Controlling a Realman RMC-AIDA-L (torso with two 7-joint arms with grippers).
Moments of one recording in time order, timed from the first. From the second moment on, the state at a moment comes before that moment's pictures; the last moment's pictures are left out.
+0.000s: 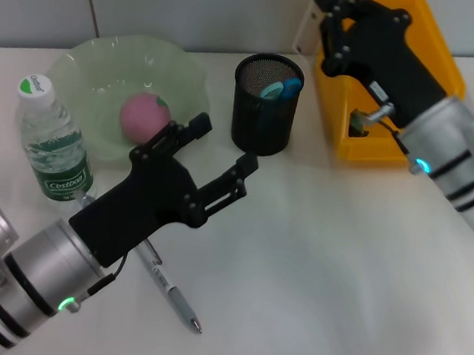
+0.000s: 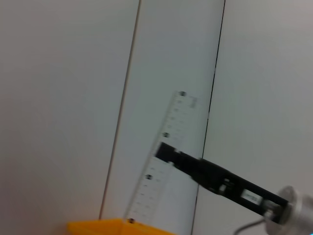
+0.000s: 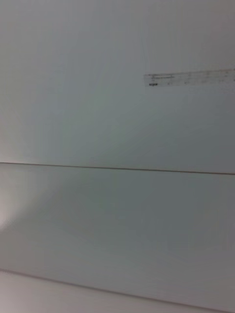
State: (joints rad) left arm -0.25 -2.03 2.29 0.69 -0.04 1.11 -0.51; right arm 0.75 2.09 -0.42 0.08 -1.29 -1.43 0.32
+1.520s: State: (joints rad) left arm -0.24 -2.02 2.17 0.67 0.25 1.12 -0.74; right arm 0.93 2.09 -0.35 0.13 -1.29 -0.95 0.32
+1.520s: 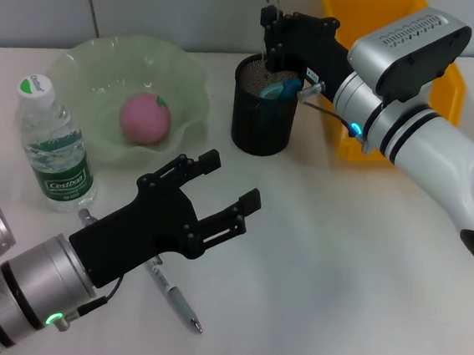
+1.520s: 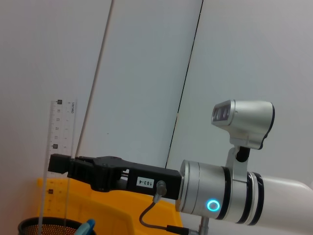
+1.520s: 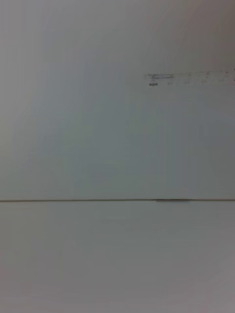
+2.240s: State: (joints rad) left arm -0.24 -2.02 2.16 0.67 0.25 1.12 -0.74; right arm 0.92 2.09 -0.33 0.13 -1.29 -0.95 0.32
